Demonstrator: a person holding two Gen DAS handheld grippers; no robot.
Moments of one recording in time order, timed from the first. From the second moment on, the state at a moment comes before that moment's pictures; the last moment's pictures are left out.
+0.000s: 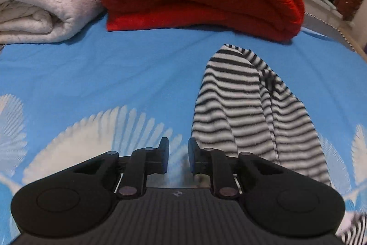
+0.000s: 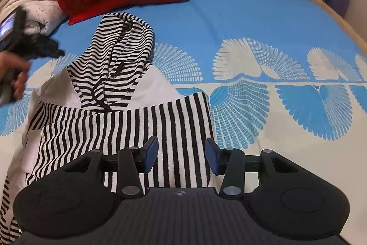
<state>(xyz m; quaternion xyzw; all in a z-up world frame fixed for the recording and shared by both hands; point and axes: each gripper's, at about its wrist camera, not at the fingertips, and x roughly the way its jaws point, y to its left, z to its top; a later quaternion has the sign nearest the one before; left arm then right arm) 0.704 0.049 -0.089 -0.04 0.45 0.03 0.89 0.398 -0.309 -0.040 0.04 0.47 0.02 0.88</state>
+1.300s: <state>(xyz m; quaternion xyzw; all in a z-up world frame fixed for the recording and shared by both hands) 0.366 0.009 0.000 0.15 0.46 -0.40 0.78 0.411 -0.349 -0.019 0.16 0.44 -0.04 0.88</state>
